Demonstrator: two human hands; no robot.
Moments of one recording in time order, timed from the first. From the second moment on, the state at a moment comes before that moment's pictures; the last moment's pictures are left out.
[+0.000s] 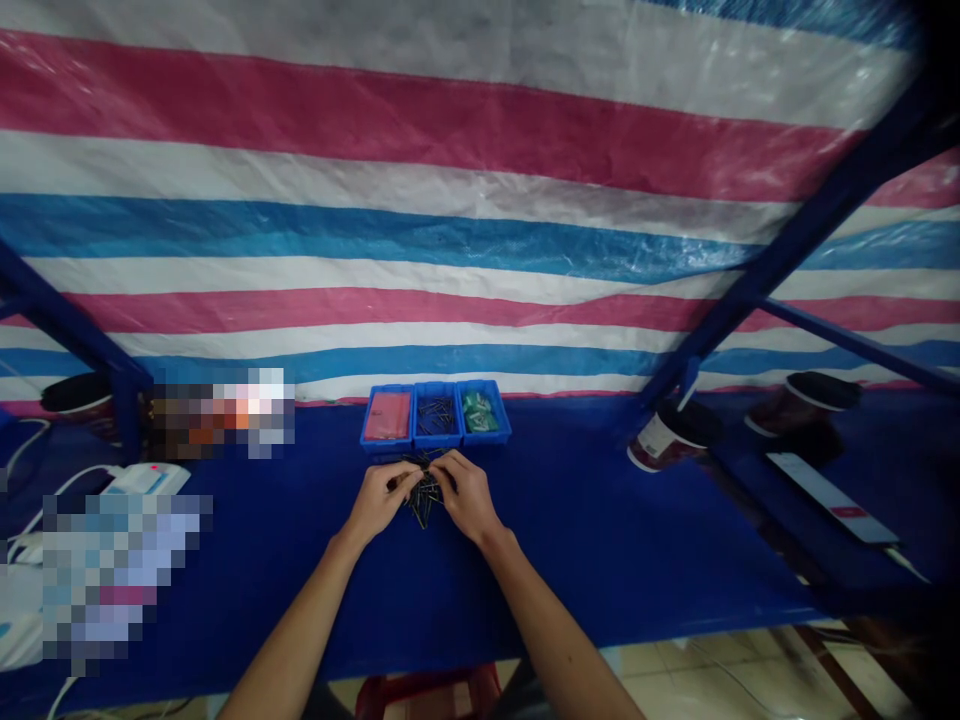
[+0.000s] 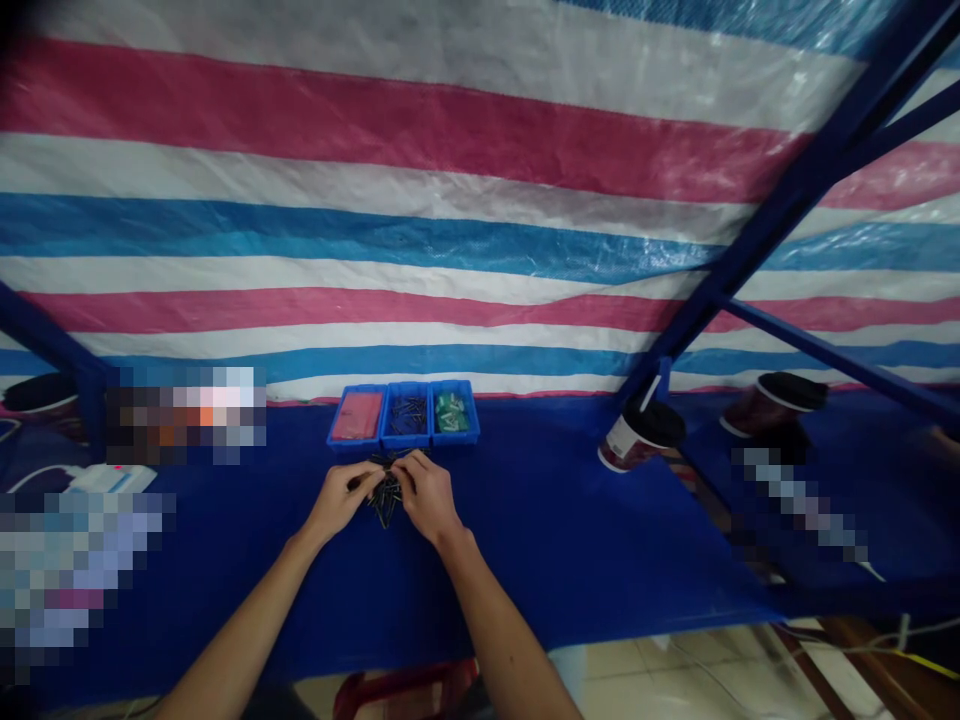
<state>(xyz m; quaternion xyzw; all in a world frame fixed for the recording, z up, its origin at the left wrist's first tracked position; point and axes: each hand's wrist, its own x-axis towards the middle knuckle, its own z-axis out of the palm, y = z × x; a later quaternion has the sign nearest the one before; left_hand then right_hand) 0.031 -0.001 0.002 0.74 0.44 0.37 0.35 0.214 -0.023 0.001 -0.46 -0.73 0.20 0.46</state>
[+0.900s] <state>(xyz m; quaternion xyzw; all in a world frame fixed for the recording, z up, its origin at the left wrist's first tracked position) 0.031 -0.002 0.006 0.73 0.44 0.39 0.35 0.216 -0.025 0.003 -0.47 -0.74 0.20 0.44</state>
